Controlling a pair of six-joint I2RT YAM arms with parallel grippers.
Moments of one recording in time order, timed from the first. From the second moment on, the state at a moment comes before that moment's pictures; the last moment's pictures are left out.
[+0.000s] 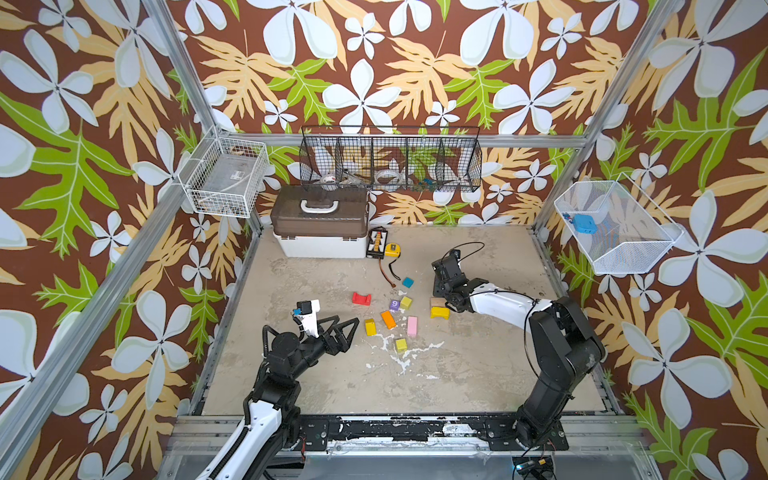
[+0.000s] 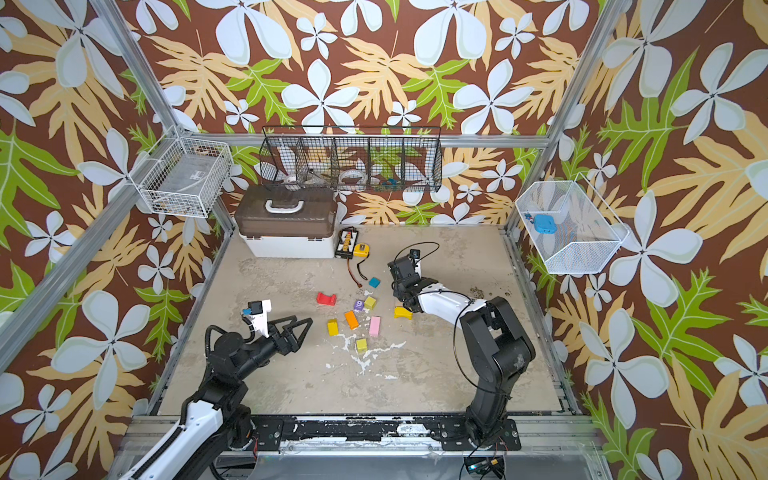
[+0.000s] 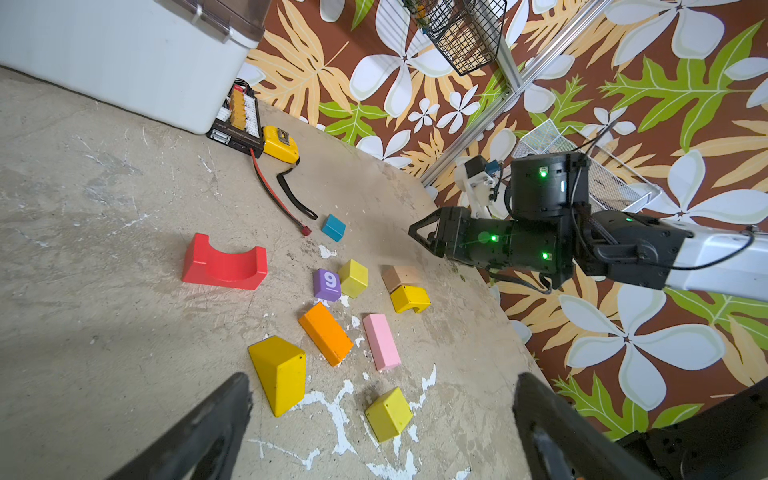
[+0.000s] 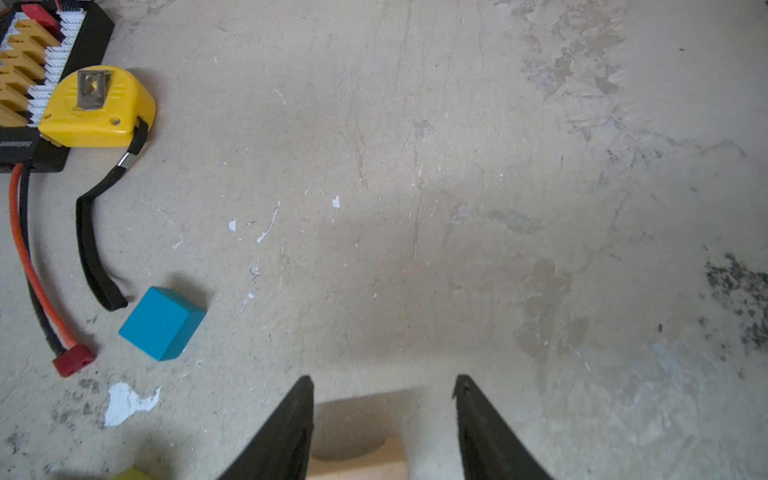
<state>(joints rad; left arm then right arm) -0.25 0.57 0.12 0.33 0.43 -0.66 0.48 1.79 1.12 -0.23 0.42 0.50</state>
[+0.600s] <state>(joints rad) -0.25 0.57 0.12 0.31 0.43 -0.66 0.46 1.90 1.20 -0.30 0.31 0.40</state>
